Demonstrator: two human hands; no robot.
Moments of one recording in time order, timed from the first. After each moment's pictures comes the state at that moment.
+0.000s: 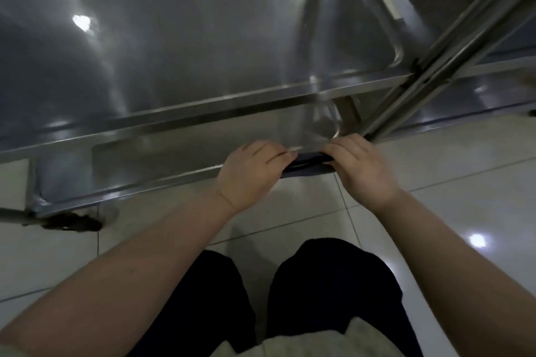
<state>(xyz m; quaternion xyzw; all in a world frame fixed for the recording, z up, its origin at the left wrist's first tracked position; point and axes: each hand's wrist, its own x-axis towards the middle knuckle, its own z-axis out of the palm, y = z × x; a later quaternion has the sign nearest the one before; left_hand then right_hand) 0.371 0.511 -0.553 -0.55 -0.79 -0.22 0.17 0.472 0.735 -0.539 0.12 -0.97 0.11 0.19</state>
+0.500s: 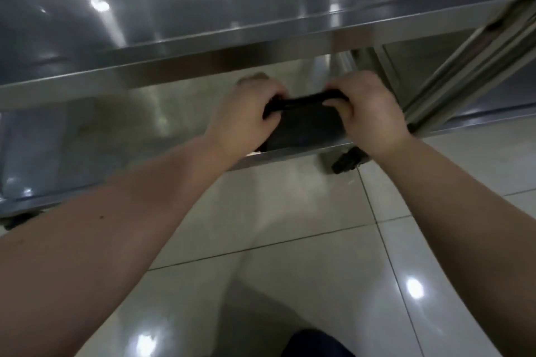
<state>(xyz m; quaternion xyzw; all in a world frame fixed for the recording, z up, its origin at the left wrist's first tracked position) 0.306 0.565 -0.597 -0.38 -0.88 -0.29 0.02 0.375 0.771 -0.615 0.04 -0.96 0.21 0.19</state>
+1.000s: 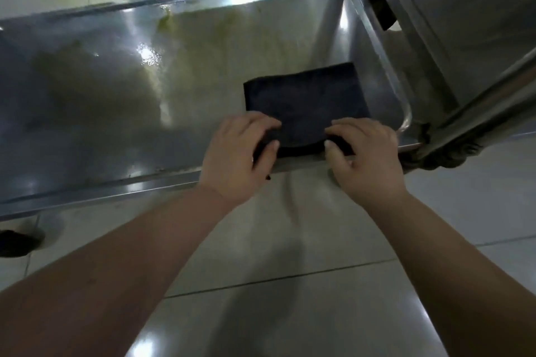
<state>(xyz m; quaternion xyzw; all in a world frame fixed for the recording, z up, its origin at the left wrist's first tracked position) 0.300 0.554 -0.753 -0.33 -0.90 -0.28 0.05 0.377 0.763 -0.764 -0.07 -0.95 0.24 0.18</state>
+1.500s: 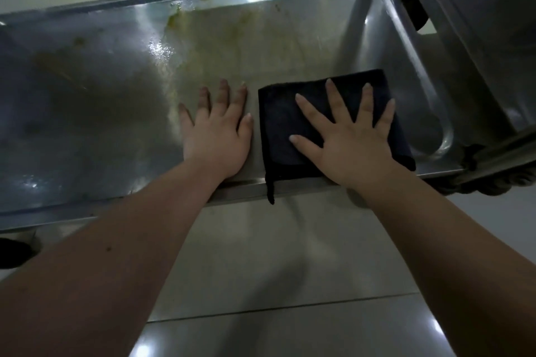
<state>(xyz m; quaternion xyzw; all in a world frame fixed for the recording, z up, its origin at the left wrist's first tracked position) 0.221 0.541 -0.775 -0.14 -0.99 -0.02 -0.04 0.295 0.741 -0.760 -0.07 -0.99 0.03 -0.13</state>
